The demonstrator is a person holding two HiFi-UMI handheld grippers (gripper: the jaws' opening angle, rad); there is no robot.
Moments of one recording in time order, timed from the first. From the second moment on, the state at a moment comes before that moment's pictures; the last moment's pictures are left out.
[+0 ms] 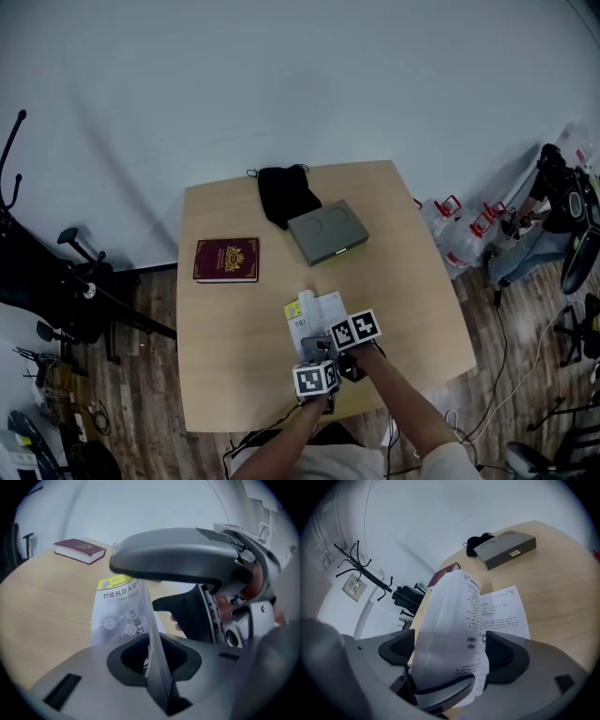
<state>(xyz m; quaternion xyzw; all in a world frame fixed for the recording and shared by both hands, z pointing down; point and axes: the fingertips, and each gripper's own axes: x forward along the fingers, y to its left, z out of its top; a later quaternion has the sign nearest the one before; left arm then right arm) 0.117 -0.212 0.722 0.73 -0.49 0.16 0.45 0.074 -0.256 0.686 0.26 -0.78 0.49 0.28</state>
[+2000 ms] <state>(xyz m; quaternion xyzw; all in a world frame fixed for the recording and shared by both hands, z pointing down) 0.118 -0.168 0.694 0.79 -0.41 0.13 0.44 0.134 -0.278 0.709 0.30 -0.76 0.53 0.23</state>
